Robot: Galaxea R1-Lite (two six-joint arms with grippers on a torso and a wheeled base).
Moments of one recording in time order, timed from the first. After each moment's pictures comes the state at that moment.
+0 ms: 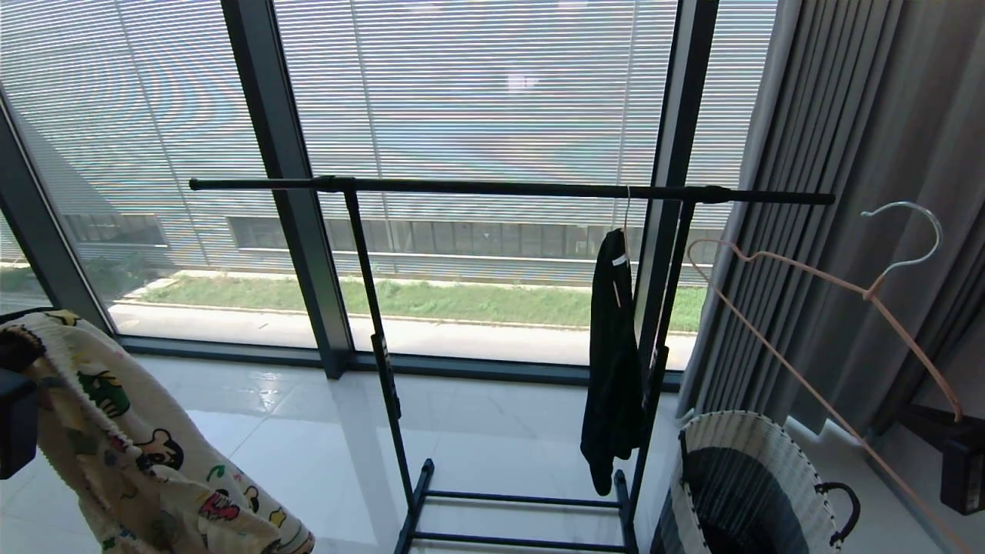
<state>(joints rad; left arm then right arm) -0.55 0.92 -0.80 0.16 0.64 0.36 0.33 1.01 -0.43 -0.21 -0.13 0.00</state>
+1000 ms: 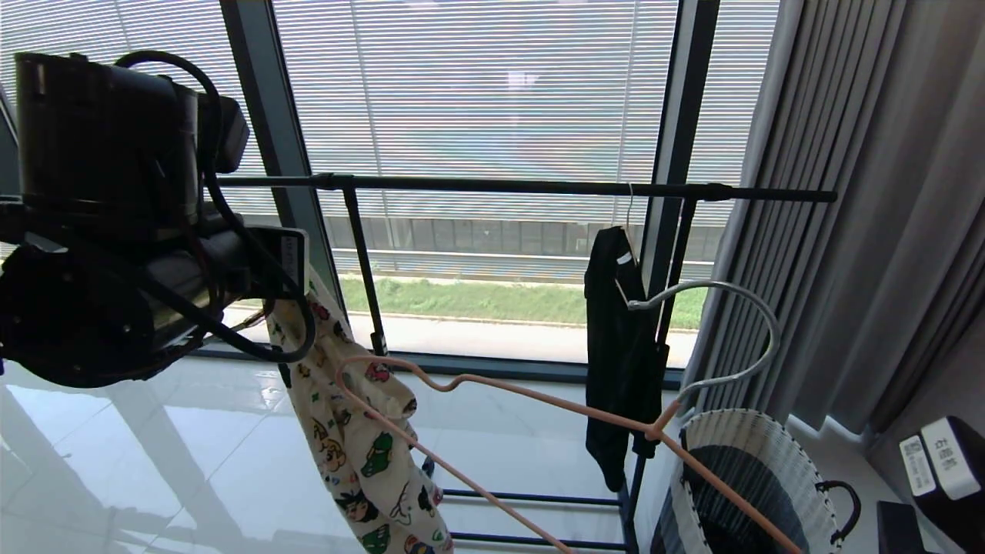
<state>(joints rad) -0.52 1.45 -1.09 0.01 0.73 0.00 1.22 1.12 -0.51 -0.22 -0.09 0.22</state>
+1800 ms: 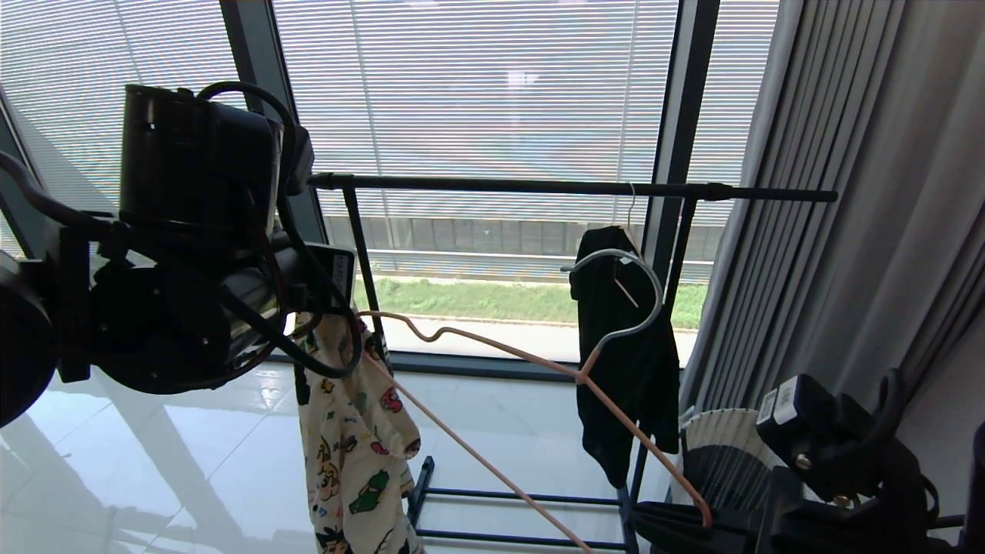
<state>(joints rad) -0.58 1.52 -1.11 0.01 0.73 0.00 1.15 1.34 -0.52 -0.45 -0.10 0.29</state>
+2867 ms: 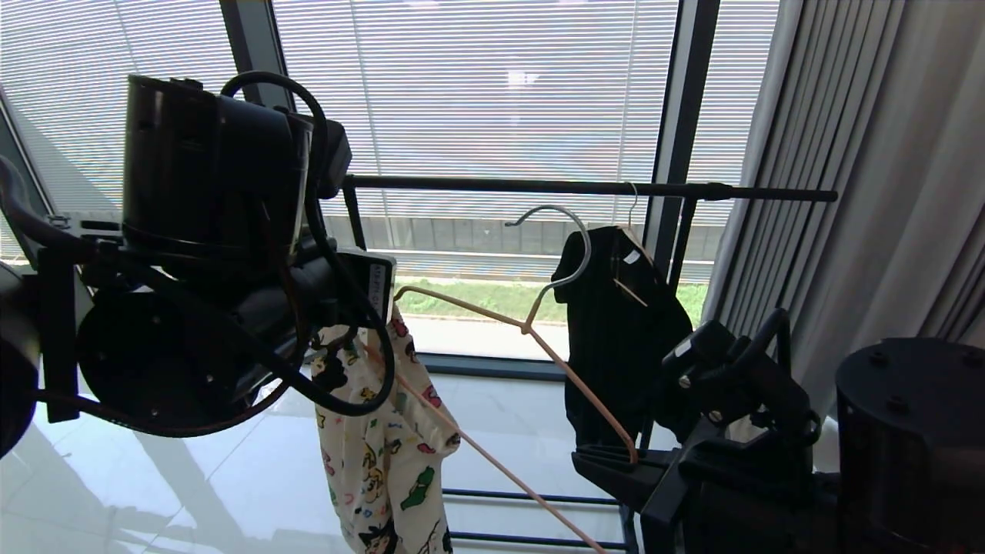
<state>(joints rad) -0.73 1.51 -1.11 0.01 0.73 -0.03 1.12 1.50 -0.69 -0.47 -0.11 0.29</state>
